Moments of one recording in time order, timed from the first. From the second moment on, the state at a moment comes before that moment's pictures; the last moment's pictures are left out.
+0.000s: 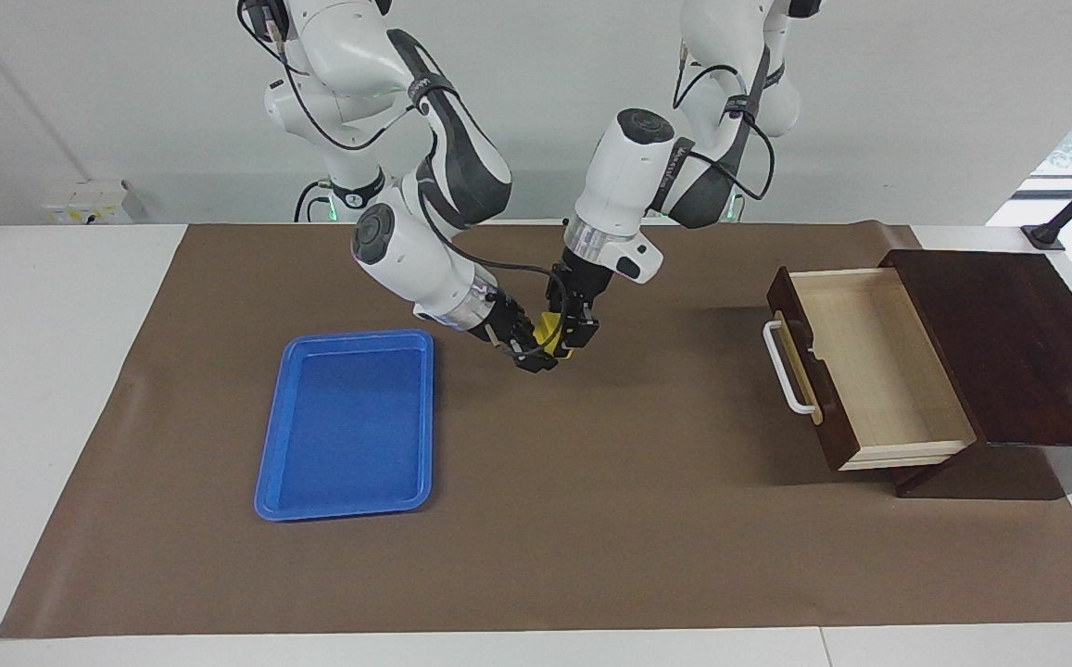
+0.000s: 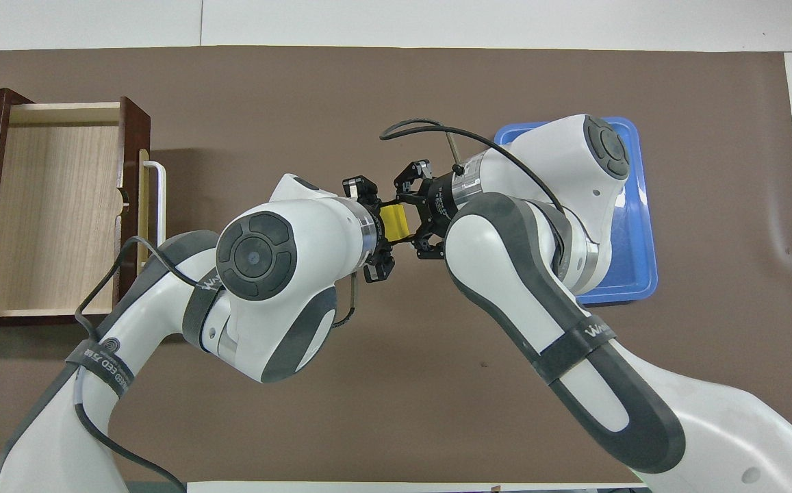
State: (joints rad) left arm -0.60 0.17 -0.08 -1.91 -0.14 2.44 -2.28; right arm 0.41 0.33 0.03 -1.76 0.72 2.18 1.27
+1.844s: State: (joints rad) left arm -0.14 0.16 -0.05 -1.91 0.02 2.18 -1.75; right arm 0.07 0.34 0.01 -1.75 0.77 1.99 1.22
